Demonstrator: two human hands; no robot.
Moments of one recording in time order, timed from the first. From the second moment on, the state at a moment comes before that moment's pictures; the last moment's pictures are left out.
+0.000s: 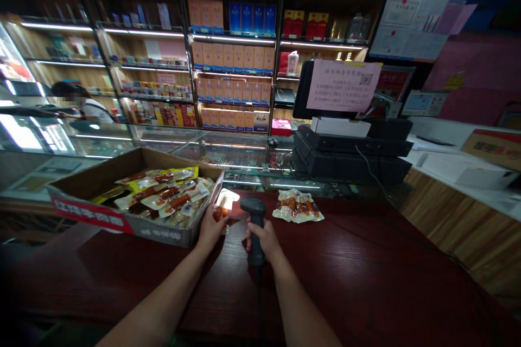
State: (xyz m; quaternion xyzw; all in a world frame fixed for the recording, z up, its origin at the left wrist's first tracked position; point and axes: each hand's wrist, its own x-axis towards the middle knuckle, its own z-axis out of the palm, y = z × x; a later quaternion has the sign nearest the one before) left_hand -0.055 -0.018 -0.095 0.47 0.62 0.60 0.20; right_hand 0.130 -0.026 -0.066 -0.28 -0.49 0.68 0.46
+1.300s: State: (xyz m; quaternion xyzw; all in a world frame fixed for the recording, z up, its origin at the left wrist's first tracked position) left_hand 0.173 0.086 -0.054 0.58 0.61 0.46 0.28; right_hand 0.304 -0.046 -0.007 -0.42 -0.37 0.53 0.64
